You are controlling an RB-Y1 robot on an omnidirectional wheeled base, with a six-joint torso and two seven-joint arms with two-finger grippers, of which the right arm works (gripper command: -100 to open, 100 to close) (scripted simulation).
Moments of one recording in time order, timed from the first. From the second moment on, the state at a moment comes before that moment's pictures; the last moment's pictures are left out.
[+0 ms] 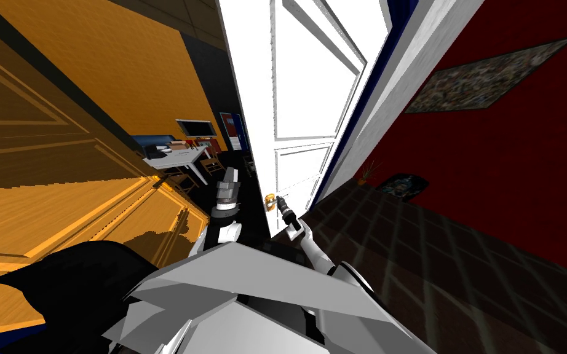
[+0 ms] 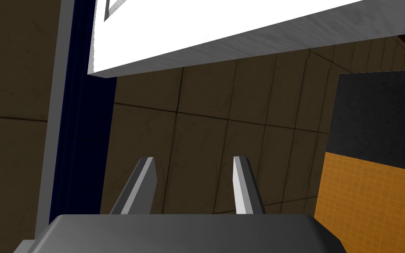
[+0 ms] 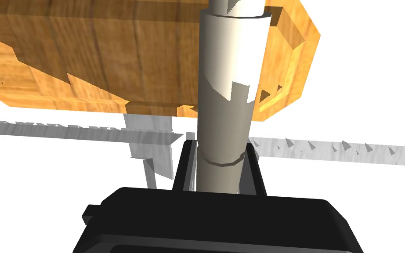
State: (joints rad) arm -0.34 -0.02 0.71 -0.96 -0.11 -0.37 -0.12
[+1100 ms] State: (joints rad) arm -0.35 -0.05 0.59 -0.91 -0.11 -0.39 -0.09
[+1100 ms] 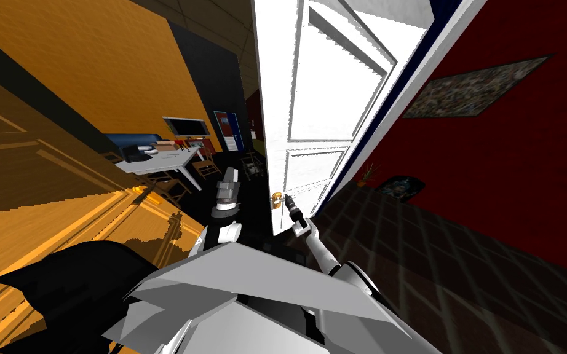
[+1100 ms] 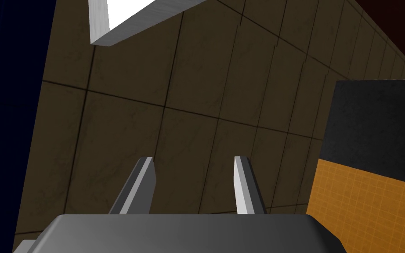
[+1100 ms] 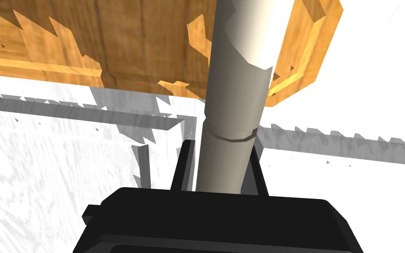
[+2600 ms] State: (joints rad) arm -0.36 -0.02 0.41 -0.89 -0.12 -0.38 -0.03
